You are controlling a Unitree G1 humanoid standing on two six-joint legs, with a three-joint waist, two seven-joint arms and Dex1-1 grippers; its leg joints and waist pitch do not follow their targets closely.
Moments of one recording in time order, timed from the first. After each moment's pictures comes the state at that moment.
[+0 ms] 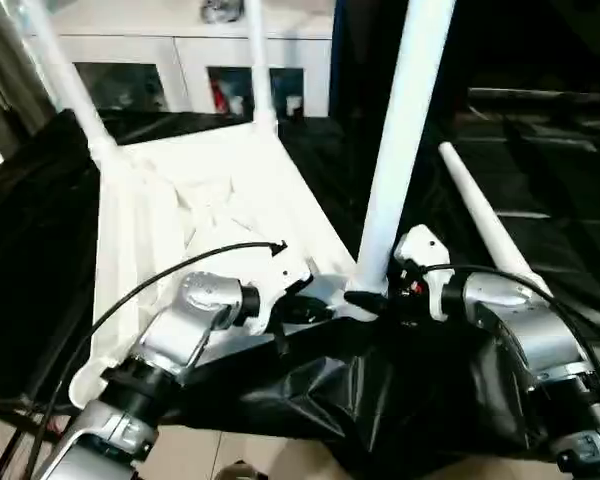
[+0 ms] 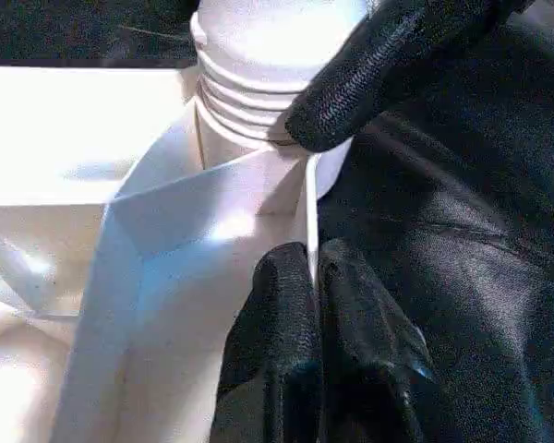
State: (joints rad) left arm -0.49 0.28 -0.33 0.31 -0.05 0.37 -1.02; right arm -0.41 -0.43 0.18 0.27 0.14 0.28 0.94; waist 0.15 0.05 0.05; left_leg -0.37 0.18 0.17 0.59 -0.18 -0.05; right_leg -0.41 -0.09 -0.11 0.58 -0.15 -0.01
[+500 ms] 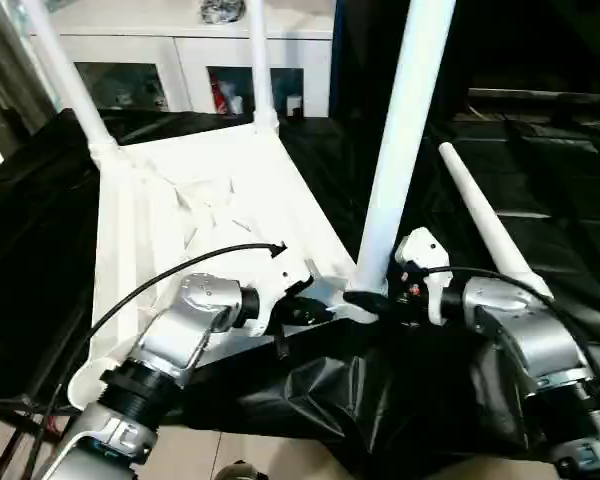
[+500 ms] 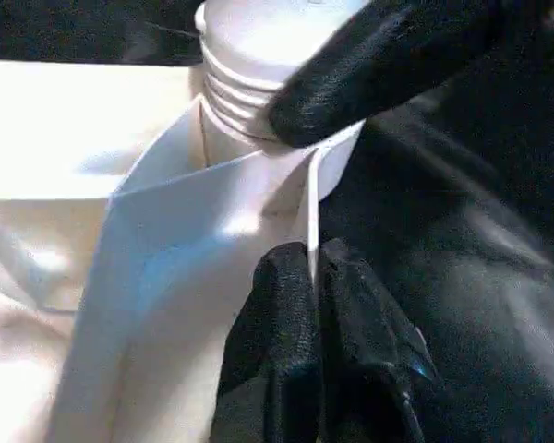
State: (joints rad) left arm -0.53 0.20 -0.32 0.38 -0.02 0.39 -0.89; right arm -0.39 -0.32 0.12 0.29 0.13 0.33 0.76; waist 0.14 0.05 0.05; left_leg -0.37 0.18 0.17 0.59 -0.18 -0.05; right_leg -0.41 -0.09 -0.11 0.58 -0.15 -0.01
